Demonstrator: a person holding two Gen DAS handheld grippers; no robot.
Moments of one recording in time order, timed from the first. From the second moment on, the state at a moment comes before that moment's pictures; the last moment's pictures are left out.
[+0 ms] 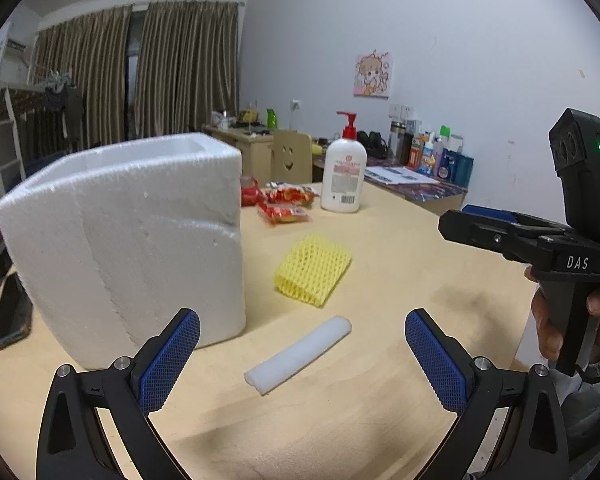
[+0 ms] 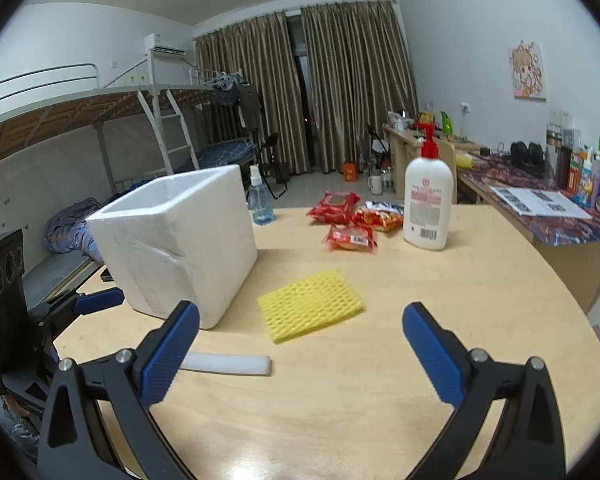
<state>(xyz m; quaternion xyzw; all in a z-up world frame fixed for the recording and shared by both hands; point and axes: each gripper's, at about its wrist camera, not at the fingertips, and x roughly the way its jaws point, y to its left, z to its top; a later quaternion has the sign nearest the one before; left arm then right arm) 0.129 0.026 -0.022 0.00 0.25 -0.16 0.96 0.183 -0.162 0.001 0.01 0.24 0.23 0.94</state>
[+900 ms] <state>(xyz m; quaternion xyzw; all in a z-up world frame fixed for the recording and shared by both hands) 0.173 0.019 -0.065 0.01 0.35 -0.17 0.92 0.203 -0.157 -0.014 0.02 0.28 0.23 0.93</state>
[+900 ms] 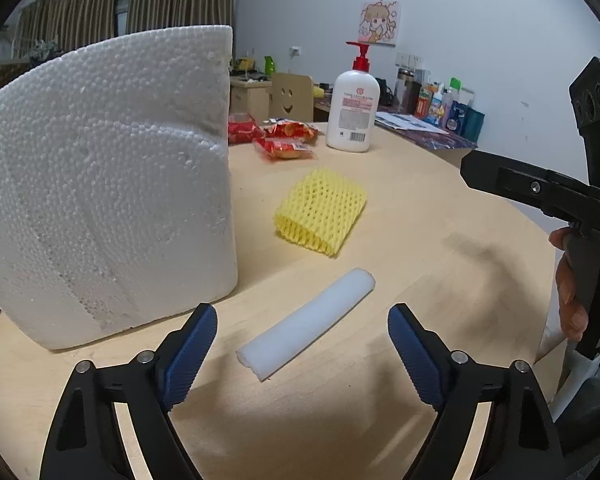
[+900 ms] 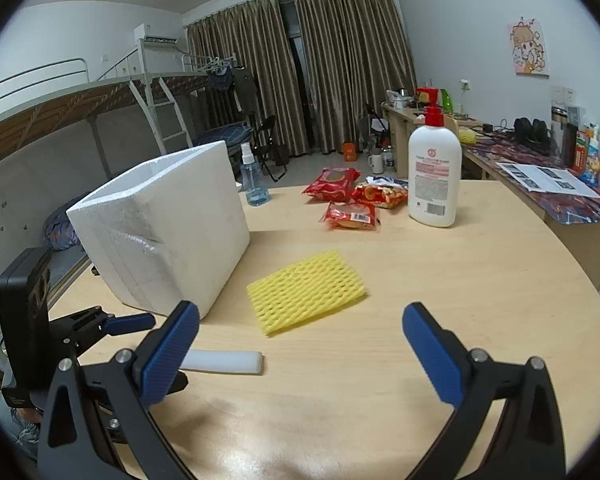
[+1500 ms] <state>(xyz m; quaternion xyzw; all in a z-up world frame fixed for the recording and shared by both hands) 0.180 0.018 -0.075 0.01 0.39 -0.19 0.90 0.207 -0.155 -0.014 0.02 0.28 0.25 0.93</state>
